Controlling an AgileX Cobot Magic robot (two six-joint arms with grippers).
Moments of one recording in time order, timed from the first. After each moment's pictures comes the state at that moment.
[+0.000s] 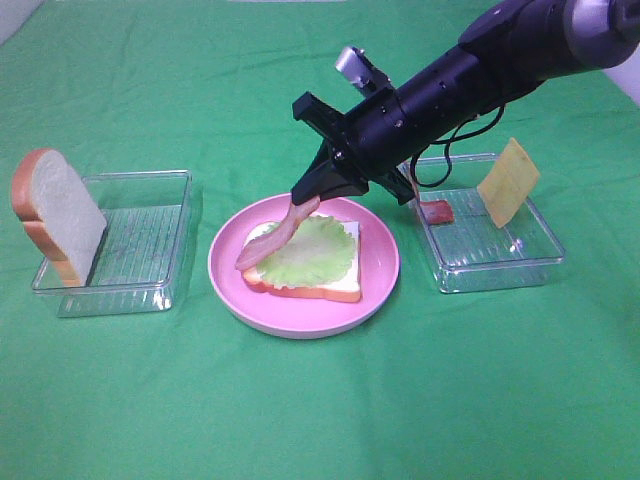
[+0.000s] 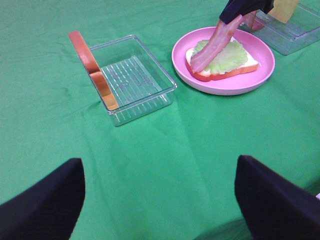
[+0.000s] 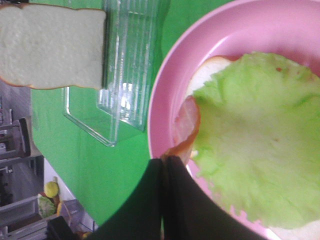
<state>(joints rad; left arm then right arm) -0.38 -0.01 -0.50 -0.04 1.06 0.02 0.35 2.13 -1.46 1.03 0.86 -0.41</state>
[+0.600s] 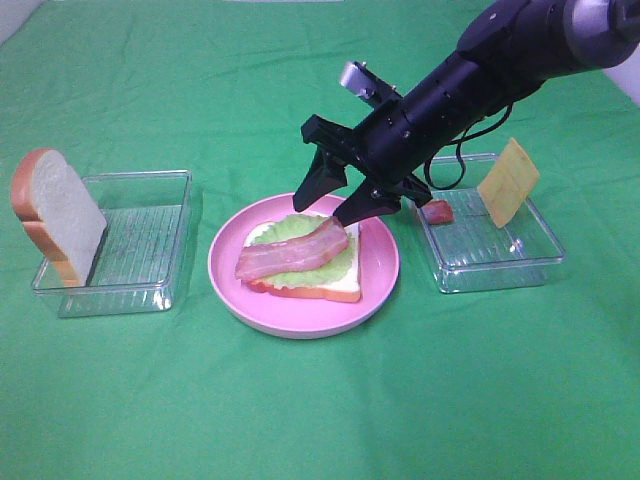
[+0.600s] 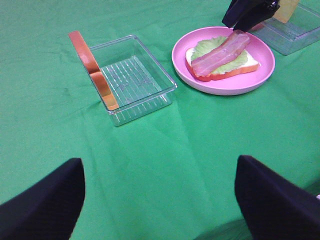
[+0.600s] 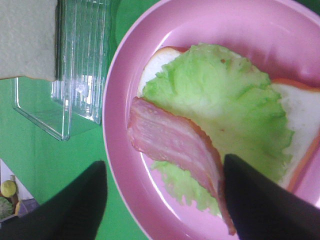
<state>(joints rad) -0.38 -0.01 -0.50 -0.04 1.06 0.02 0.35 2.13 -1.46 0.88 0.84 -0.37</state>
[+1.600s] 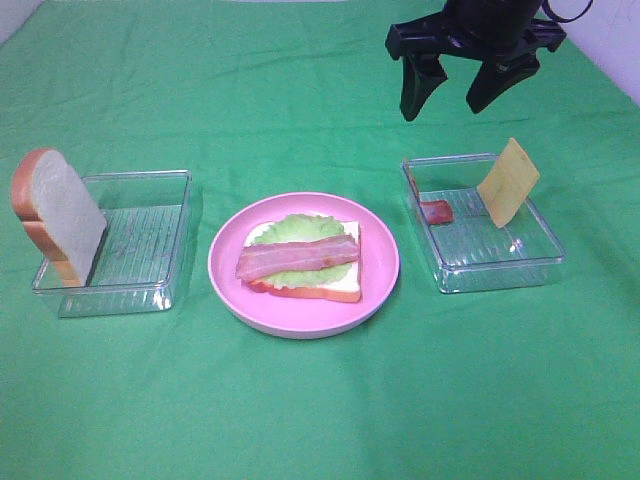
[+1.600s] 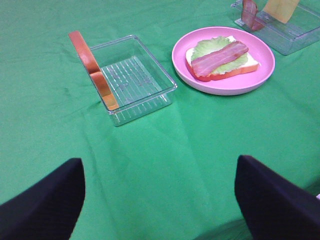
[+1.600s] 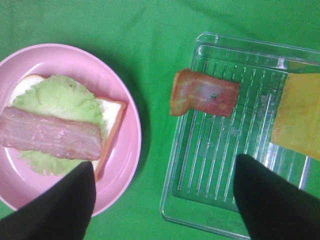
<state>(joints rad) -0.38 -0.01 -0.50 -0.04 1.06 0.02 0.33 1.97 -1.77 0.13 1.11 0.01</state>
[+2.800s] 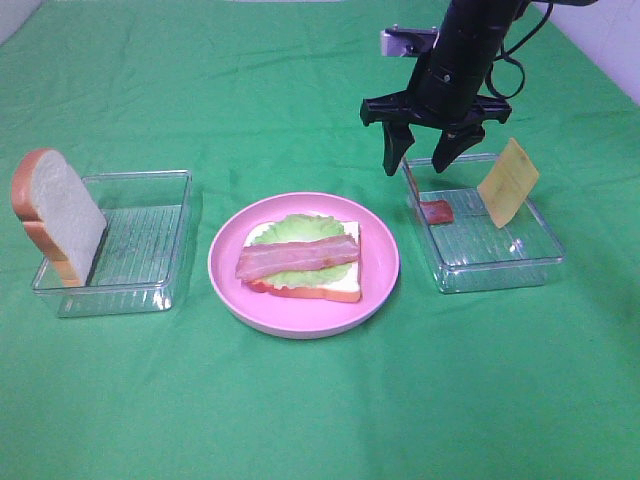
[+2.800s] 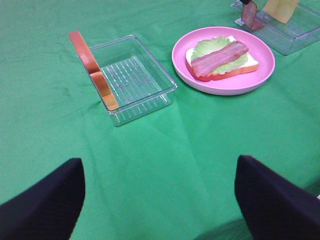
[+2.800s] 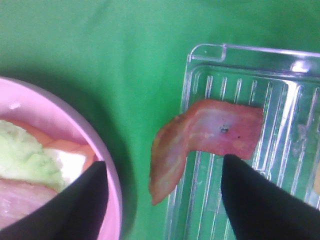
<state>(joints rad) -0.38 -0.01 -0.50 -0.04 1.06 0.02 0.31 2.27 -1.92 0.15 1.08 0.06</state>
